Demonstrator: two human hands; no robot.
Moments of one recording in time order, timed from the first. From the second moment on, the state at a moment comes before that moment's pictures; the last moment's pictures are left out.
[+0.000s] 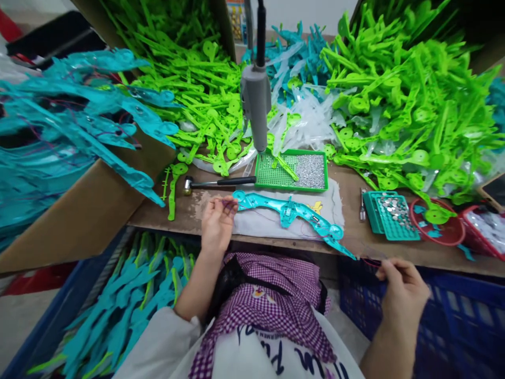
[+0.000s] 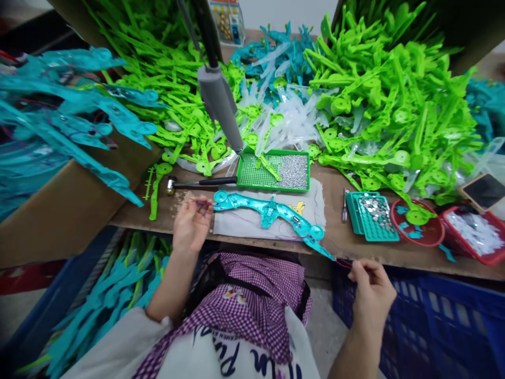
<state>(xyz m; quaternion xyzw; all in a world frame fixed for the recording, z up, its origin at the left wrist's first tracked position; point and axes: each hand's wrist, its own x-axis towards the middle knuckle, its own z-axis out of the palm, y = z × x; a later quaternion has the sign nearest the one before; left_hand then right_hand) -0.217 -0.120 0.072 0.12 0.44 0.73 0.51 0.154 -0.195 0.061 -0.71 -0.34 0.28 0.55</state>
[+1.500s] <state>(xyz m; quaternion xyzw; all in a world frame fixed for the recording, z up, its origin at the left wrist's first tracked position) -0.140 -0.135 0.021 0.10 0.51 0.53 0.67 0.048 -0.064 0.083 -0.53 -0.59 0.44 0.41</state>
